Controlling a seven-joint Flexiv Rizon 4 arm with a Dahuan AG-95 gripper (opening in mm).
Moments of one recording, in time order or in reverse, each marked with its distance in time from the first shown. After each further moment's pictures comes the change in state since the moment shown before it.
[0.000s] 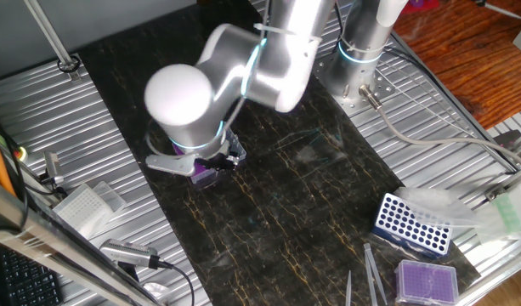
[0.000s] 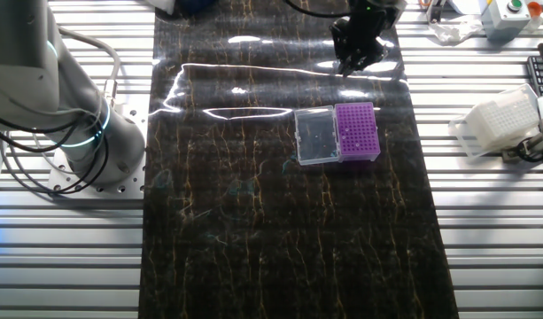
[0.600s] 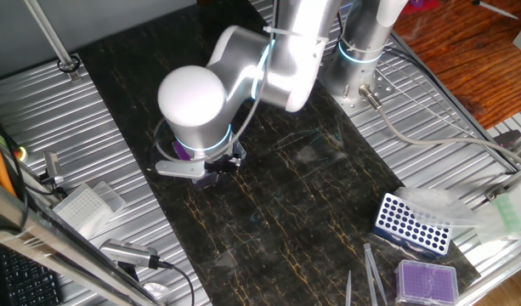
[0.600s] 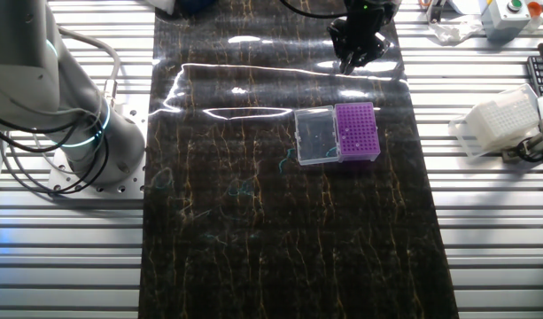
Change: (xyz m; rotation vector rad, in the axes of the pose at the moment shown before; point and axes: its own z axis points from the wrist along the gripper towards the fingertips) arm -0.009 0.002 0.003 0.041 -0.019 -0.137
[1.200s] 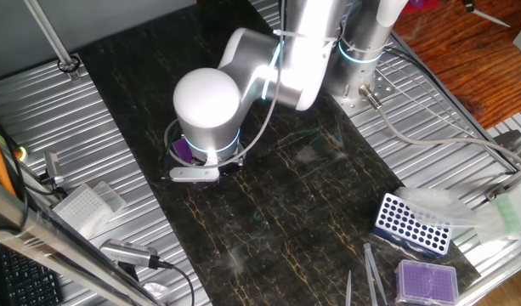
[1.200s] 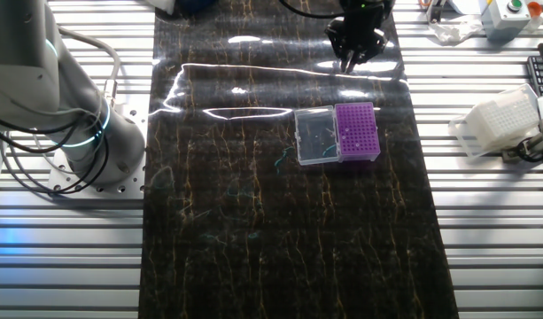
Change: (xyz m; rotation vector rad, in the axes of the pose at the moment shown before) arm -0.004 0.001 0.001 0.038 -0.015 -0.099
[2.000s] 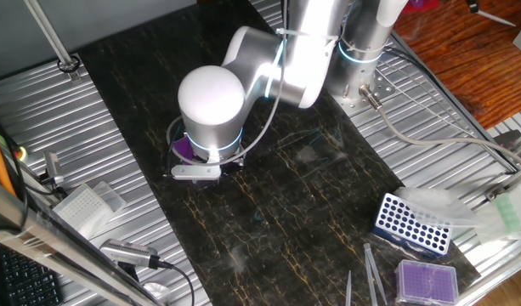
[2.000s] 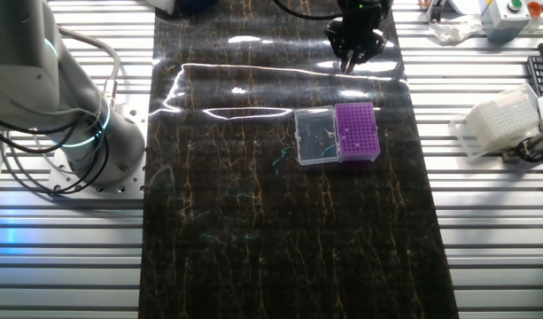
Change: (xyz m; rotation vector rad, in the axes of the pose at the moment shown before) arm 0.000 0.000 0.000 0.012 -0.005 0.011
